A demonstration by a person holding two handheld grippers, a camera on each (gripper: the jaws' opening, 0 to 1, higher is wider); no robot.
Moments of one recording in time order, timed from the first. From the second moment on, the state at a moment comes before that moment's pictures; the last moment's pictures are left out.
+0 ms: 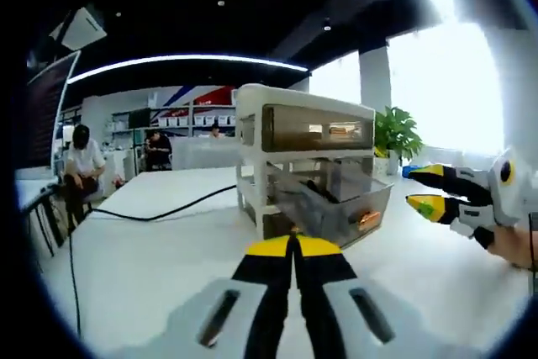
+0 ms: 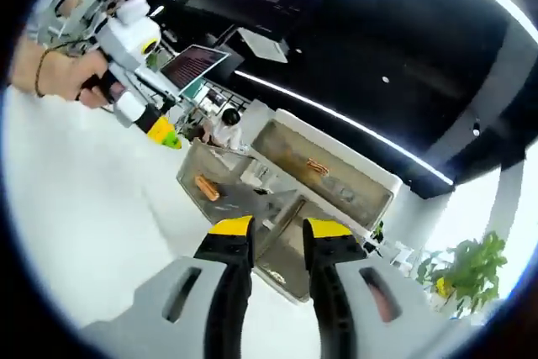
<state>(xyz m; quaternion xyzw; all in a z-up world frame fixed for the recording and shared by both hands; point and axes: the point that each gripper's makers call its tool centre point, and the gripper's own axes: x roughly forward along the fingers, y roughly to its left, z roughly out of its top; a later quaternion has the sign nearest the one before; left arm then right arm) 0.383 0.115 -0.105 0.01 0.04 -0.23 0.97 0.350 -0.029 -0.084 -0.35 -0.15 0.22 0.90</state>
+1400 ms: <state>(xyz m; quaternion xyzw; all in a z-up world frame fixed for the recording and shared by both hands) 0.409 0.222 -0.078 0.06 -0.03 -0.02 1.00 0.385 0.035 -0.082 -0.57 -0.16 0.22 0.77</state>
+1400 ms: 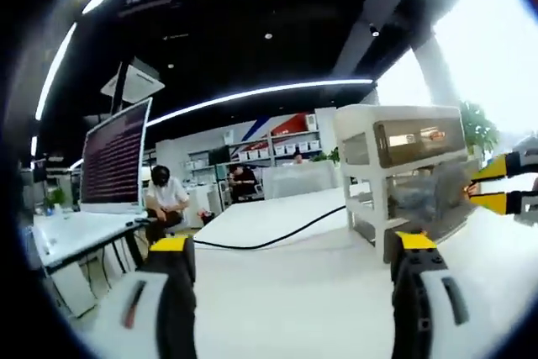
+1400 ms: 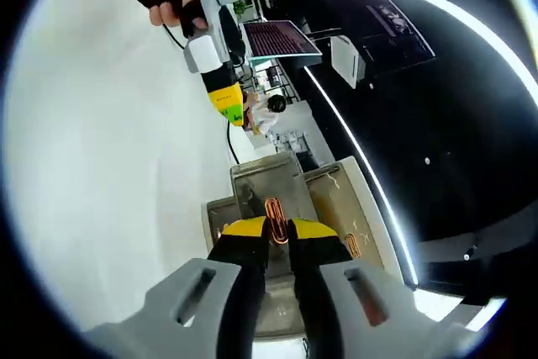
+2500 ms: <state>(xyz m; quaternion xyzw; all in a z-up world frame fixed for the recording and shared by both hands) 0.409 0.190 -0.091 0.05 -0.01 -0.08 1.00 0.466 0.040 -0.091 -0.51 -0.09 0.22 0.83</state>
